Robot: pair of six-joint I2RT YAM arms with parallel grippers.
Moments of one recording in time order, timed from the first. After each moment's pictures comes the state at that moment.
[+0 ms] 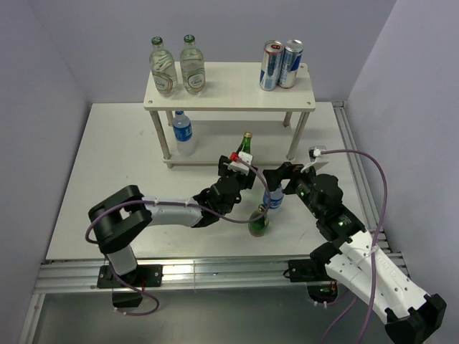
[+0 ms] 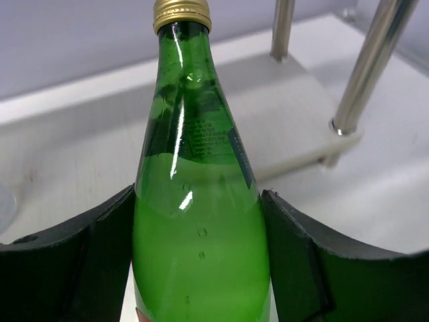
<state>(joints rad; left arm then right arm) -1.10 1.71 0.89 0.72 -0.71 -0.03 0.51 0.59 0.53 -0.12 0.10 0.49</state>
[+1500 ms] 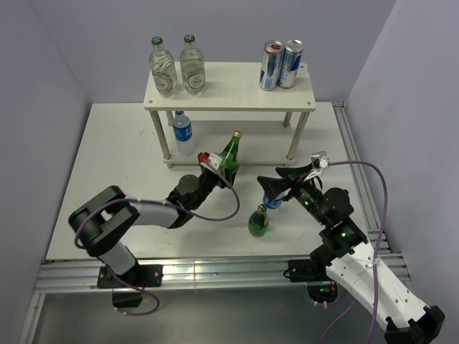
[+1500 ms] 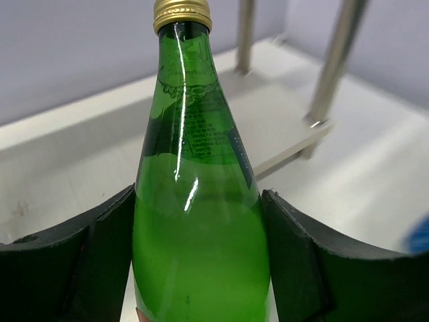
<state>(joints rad) -0.88 1.68 0.62 1.13 -0.26 0.03 0.51 0.45 0.42 0.09 -0.13 0.49</state>
